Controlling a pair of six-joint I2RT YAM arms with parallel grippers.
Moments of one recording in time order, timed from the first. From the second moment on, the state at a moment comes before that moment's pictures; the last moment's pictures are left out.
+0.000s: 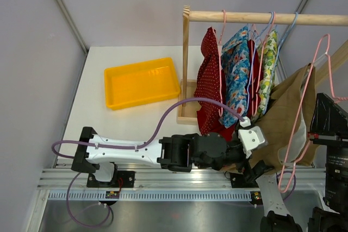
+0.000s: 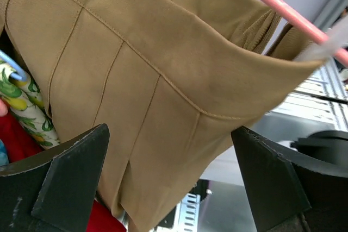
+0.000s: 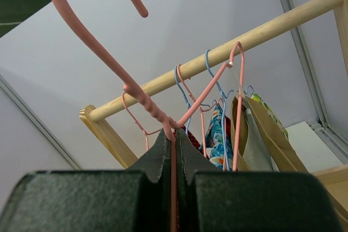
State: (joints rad) left arm -1.63 1.62 1.62 -0.05 -0.21 -0.15; right arm -0.21 0.65 1.99 -0.93 -0.05 0.57
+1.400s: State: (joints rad) left arm -1.83 1.66 1.92 -0.40 -0.32 0.09; right arm -0.17 0.50 1.52 -0.65 0.14 0.52
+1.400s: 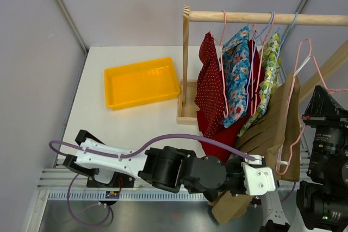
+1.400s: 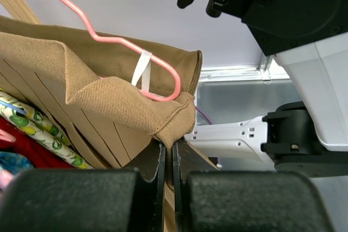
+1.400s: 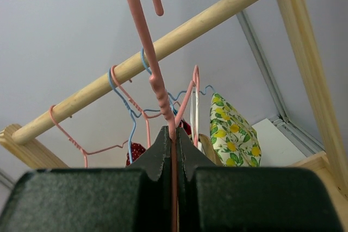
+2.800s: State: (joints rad) left arm -1.92 1.57 1.72 -0.42 -0.46 0.13; right arm -0.17 0.66 1.99 -1.06 0.23 0.50
